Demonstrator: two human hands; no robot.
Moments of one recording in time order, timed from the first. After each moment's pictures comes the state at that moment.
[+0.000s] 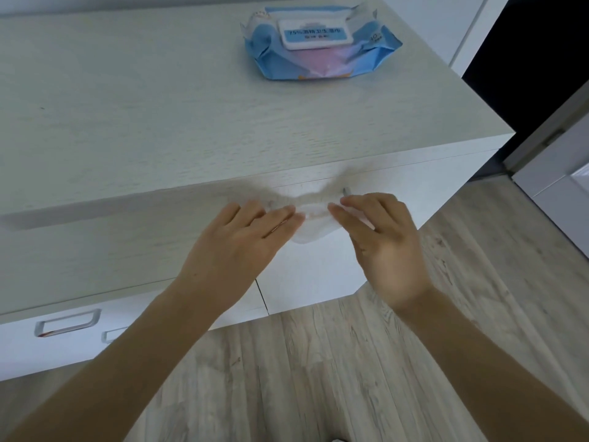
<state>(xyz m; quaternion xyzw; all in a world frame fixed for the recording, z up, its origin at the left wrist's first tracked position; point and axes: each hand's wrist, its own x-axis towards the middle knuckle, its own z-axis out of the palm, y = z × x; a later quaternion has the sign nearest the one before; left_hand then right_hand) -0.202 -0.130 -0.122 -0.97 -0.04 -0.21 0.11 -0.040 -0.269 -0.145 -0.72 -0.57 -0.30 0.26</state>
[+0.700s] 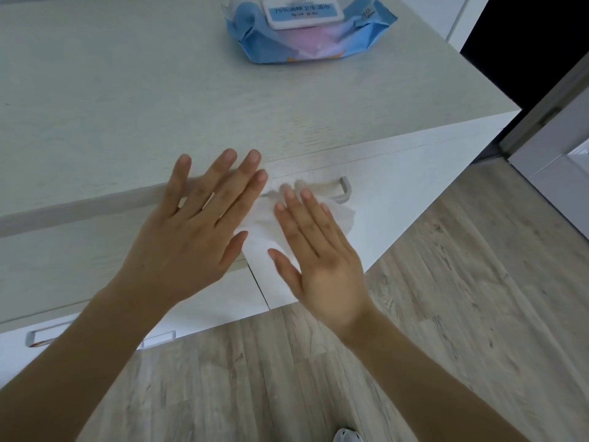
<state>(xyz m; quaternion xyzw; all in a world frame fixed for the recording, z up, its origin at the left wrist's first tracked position) -0.220 -0.089 -0.136 -0.93 -0.07 -0.20 0.30 -0.101 -0.241 -0.177 -0.73 -0.56 -0.20 0.33</state>
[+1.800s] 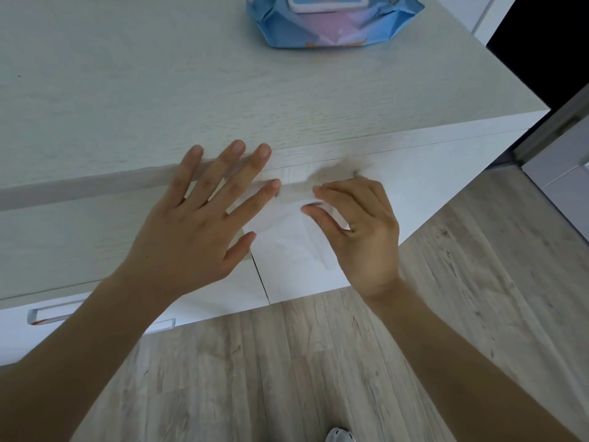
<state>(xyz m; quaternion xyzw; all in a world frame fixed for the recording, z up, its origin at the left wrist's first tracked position) -0.222 -0.088 -0.146 -0.93 -0.06 -0.22 0.28 -0.059 -0.235 -0.171 -0.70 -0.51 -0.23 0.45</state>
